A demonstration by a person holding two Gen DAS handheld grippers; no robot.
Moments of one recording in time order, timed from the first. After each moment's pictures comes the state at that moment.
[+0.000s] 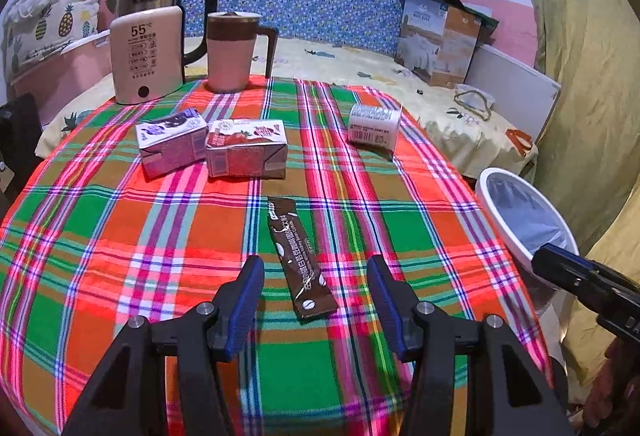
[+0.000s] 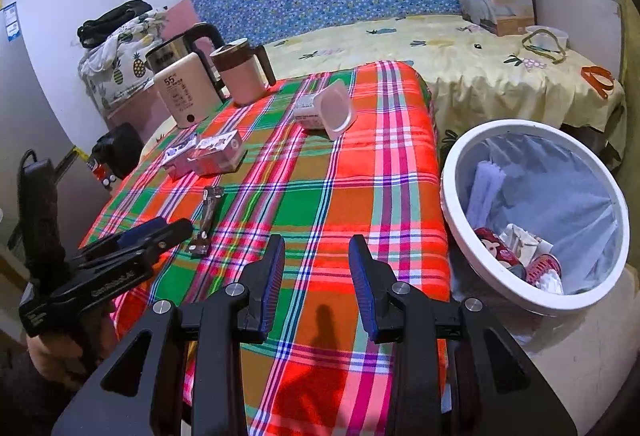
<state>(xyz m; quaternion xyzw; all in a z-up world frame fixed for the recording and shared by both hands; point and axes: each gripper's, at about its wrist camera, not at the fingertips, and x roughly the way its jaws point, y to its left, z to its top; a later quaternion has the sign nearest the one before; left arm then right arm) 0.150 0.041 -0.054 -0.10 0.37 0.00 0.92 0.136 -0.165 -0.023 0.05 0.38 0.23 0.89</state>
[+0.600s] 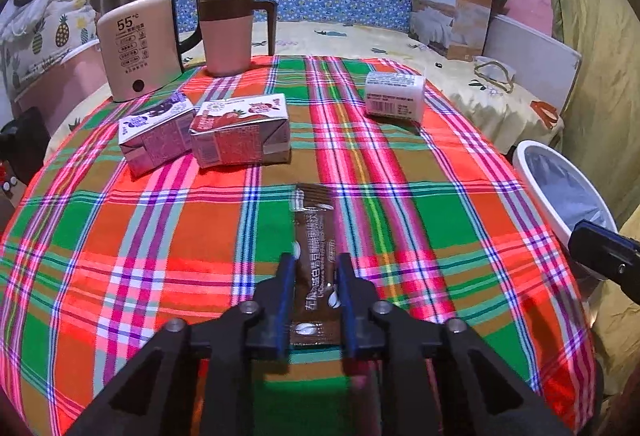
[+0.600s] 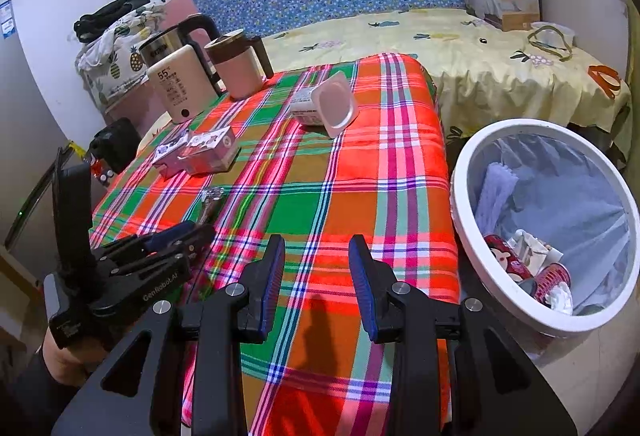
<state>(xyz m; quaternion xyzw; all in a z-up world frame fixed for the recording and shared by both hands) 0.180 0.032 -0.081 -0.05 0.40 0.04 0.91 0.153 -0.159 -0.030 0.04 0.39 0.24 0.89</state>
